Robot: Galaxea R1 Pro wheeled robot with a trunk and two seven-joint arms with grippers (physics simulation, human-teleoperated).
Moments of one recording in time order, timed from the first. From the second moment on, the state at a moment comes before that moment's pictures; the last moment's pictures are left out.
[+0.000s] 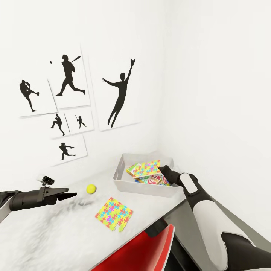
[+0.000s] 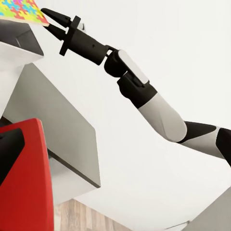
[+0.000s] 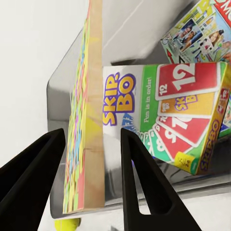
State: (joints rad) left arm -0.53 0.67 -0.21 -1.08 0.79 0.96 -1.45; right arm -0.90 0.06 -0.18 -0.57 -0.80 0.48 -0.05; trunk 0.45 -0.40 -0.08
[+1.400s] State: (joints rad) left arm -0.53 0.67 -0.21 -1.08 0.79 0.96 -1.45; right arm -0.98 0.04 -0.16 -0.48 -0.80 0.48 -0.04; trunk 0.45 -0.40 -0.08
